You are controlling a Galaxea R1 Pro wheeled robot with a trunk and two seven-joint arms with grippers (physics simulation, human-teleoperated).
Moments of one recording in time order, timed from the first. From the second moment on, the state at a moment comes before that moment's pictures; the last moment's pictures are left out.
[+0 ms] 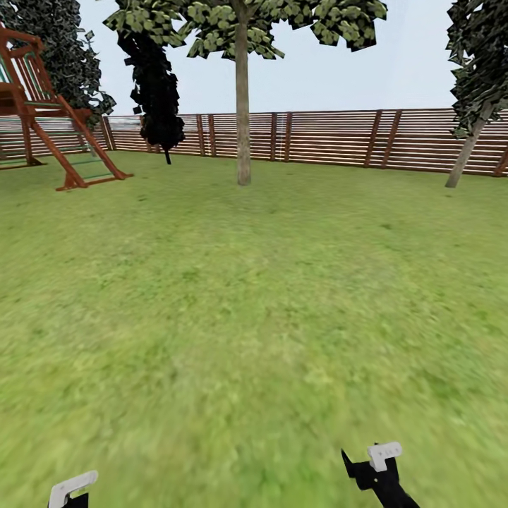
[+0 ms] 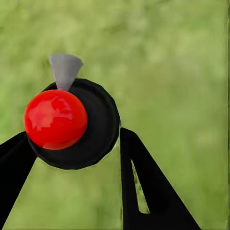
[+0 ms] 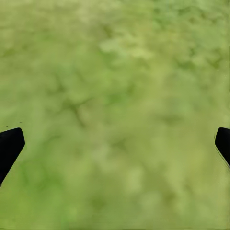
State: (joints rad) left arm -0.35 0.19 0.54 -0.29 -0.20 -0.17 0.08; right arm -0.48 -0.13 -0.19 -0.07 0.26 -0.58 0.12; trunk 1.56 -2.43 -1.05
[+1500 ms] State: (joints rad) left arm -0.35 0.19 0.54 -0.29 -0.20 -0.17 0.08; right arm -0.48 -0.13 -0.19 -0.06 0.26 -0.58 0.12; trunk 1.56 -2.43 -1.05
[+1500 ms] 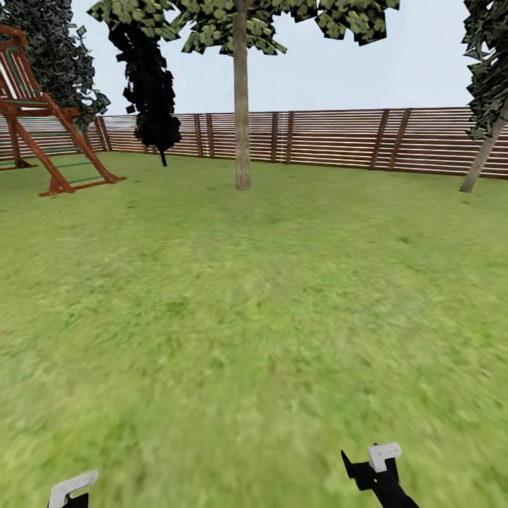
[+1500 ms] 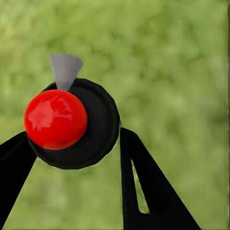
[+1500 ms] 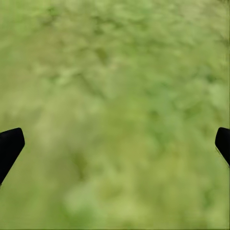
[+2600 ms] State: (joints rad) left arm -0.35 0.19 0.54 -0.29 -0.20 -0.17 0.08; right arm -0.48 -0.12 -0.19 -0.06 0.26 -0.58 0.12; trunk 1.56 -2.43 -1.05
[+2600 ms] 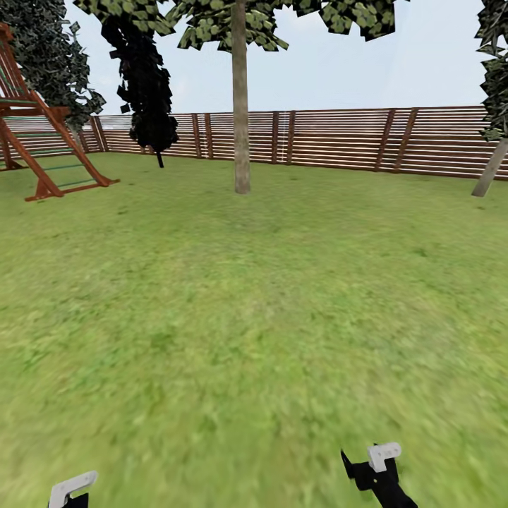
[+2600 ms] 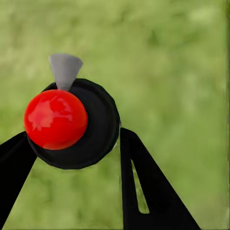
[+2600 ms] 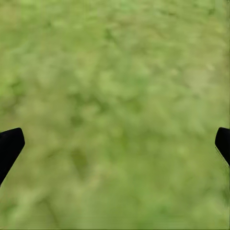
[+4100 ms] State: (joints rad) left arm -0.35 0.19 0.54 -0.29 -0.20 -0.17 0.08; right arm -0.48 -0.13 -0.19 -0.06 0.26 -0.58 0.12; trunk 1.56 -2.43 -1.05
